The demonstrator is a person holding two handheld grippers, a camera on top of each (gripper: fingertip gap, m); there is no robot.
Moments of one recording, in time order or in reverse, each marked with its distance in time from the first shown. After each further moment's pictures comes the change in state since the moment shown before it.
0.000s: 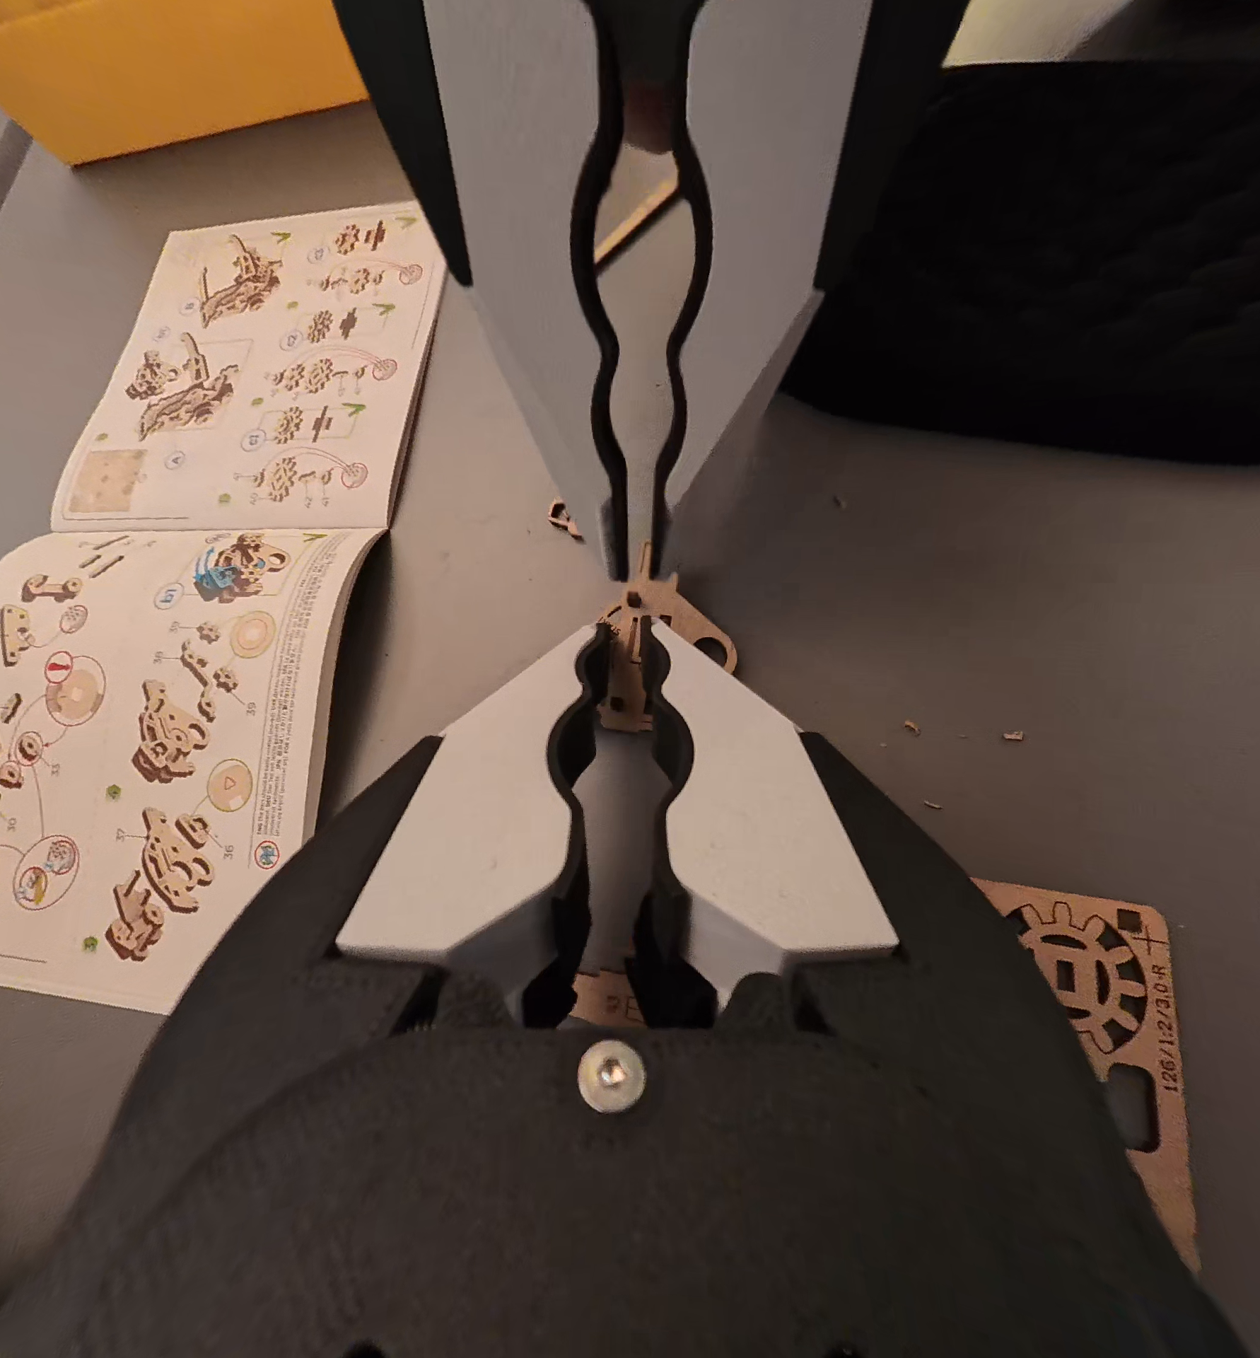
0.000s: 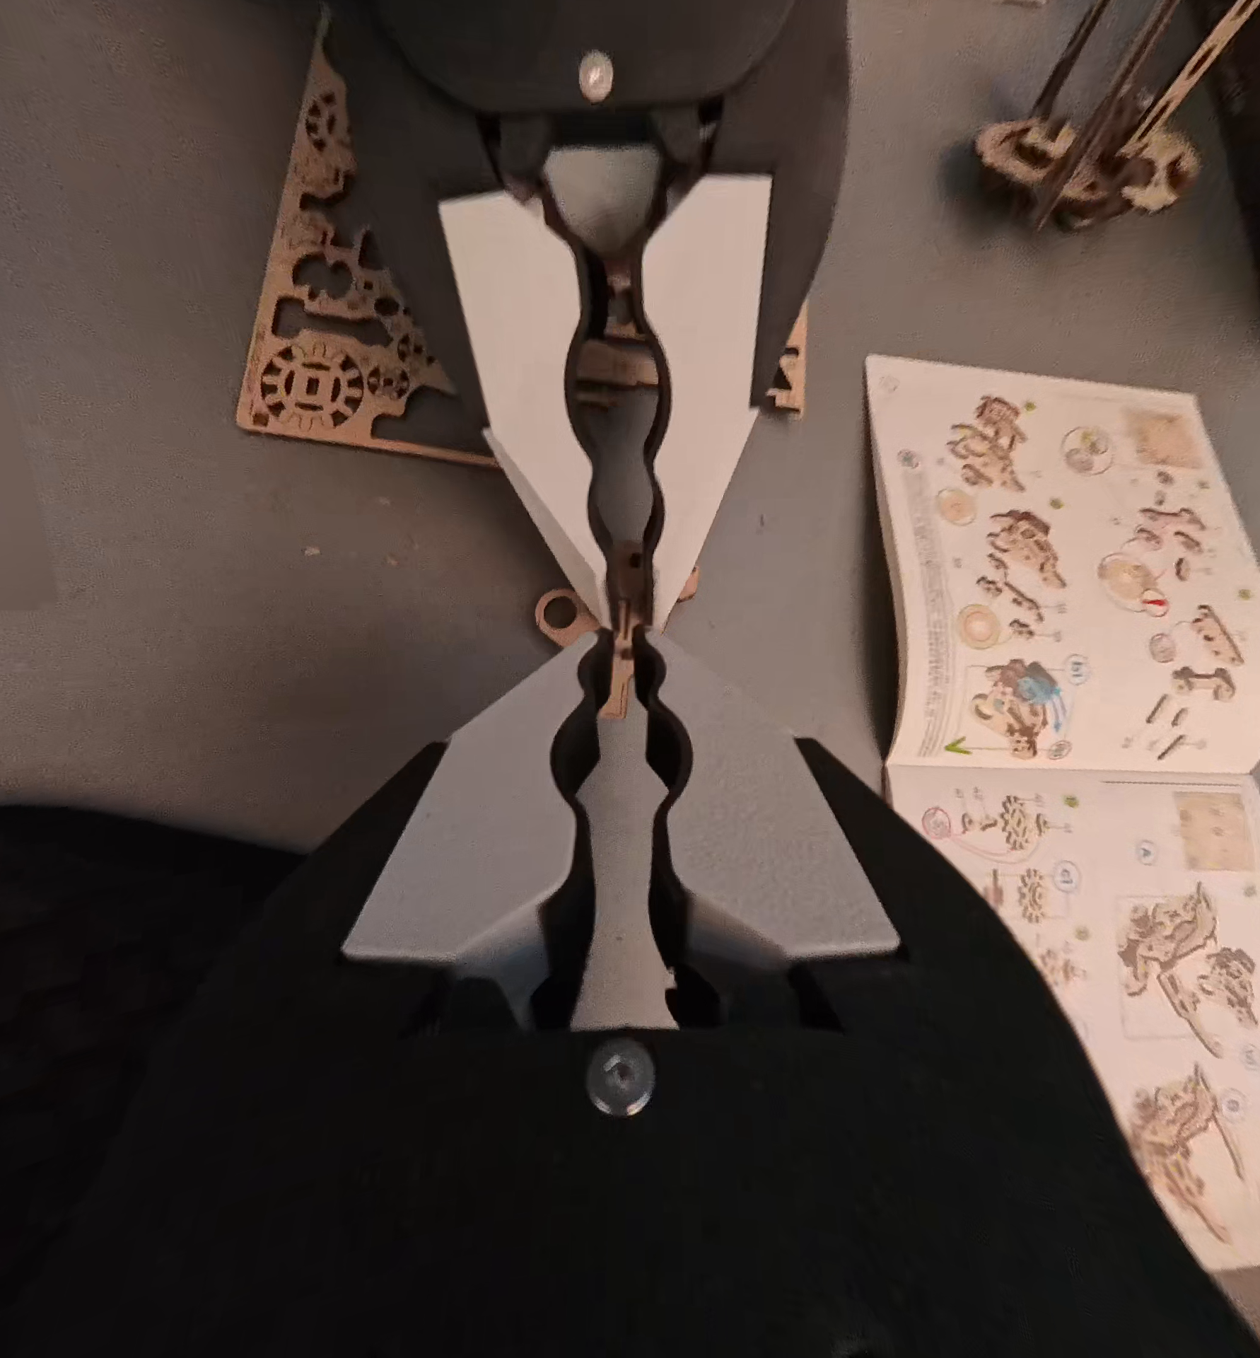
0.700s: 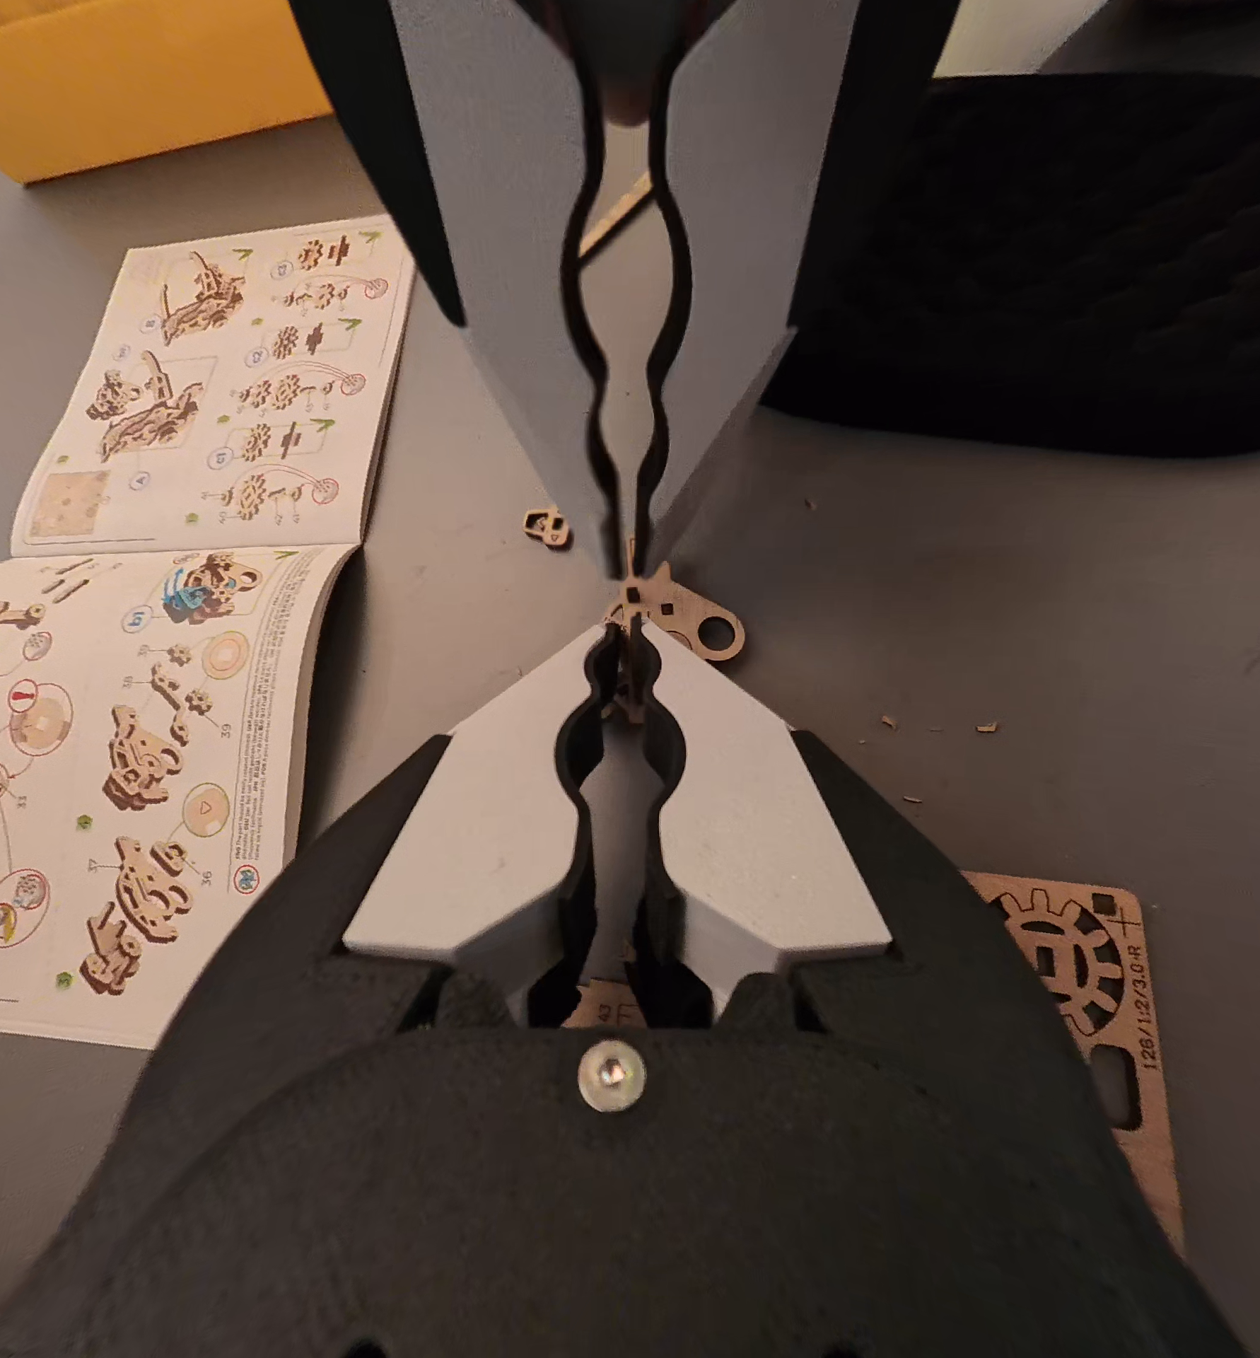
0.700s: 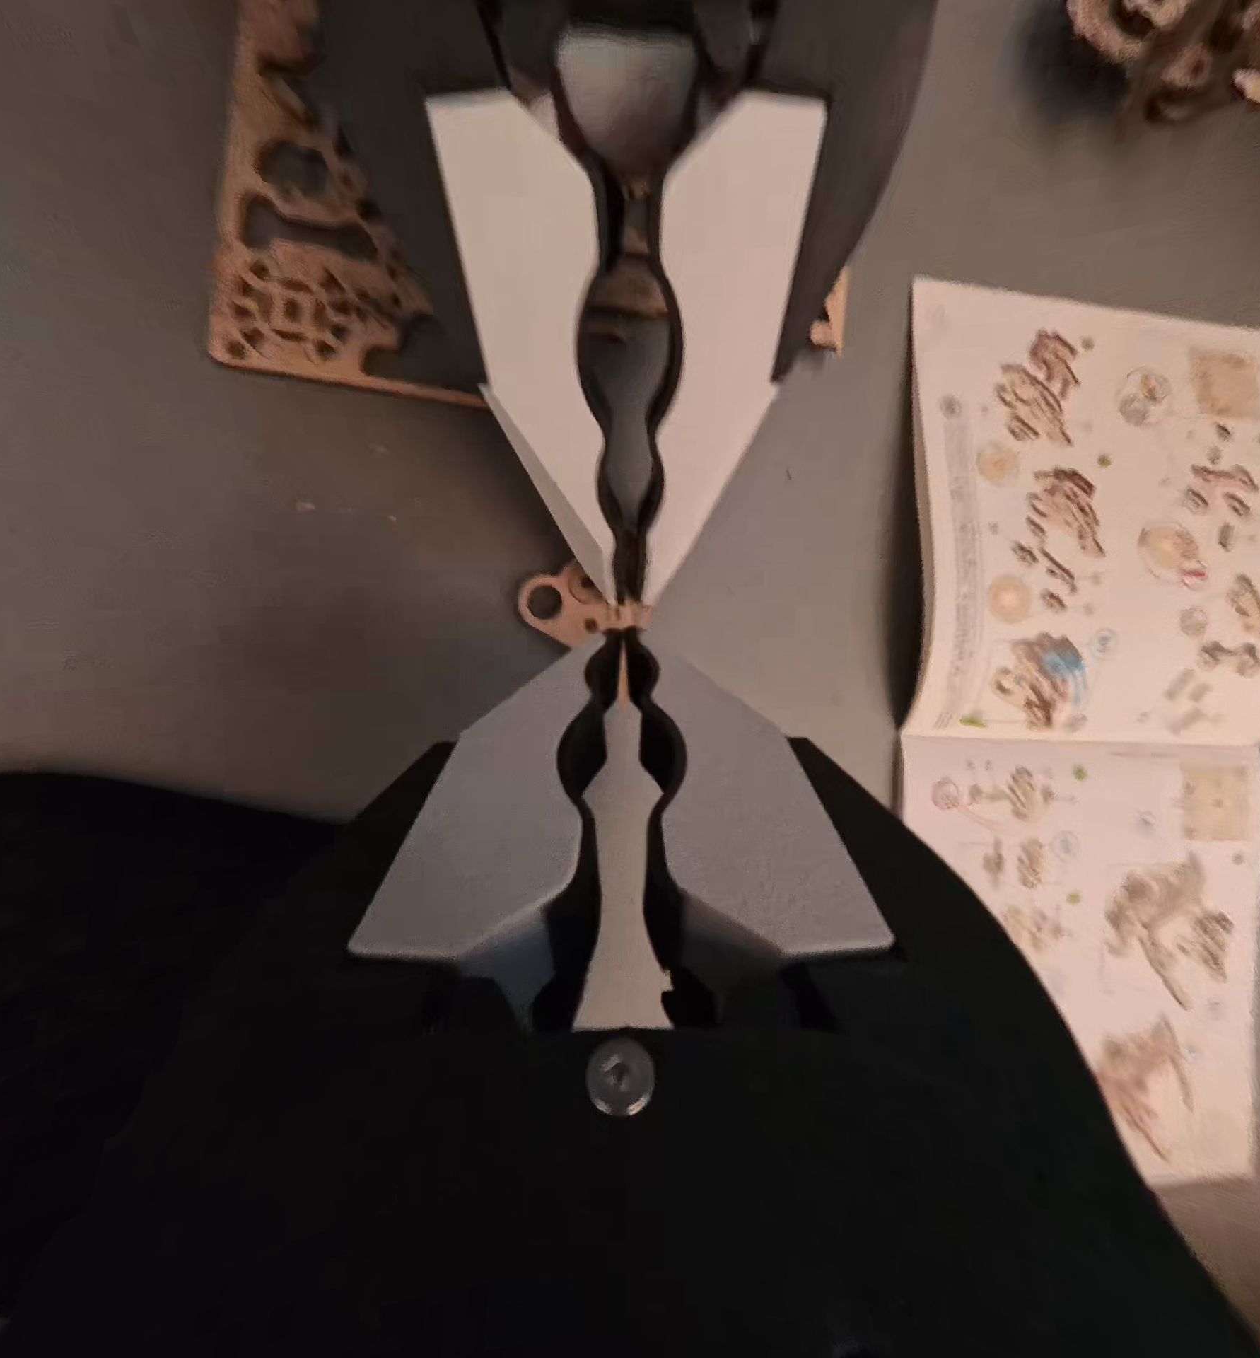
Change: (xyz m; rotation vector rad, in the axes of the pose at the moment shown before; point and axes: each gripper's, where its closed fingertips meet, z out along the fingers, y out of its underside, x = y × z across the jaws) left arm 0.006 -0.002 0.001 0.010 0.044 0.014; right arm -0.005 0.010 0.002 -0.150 -0.006 -0.019
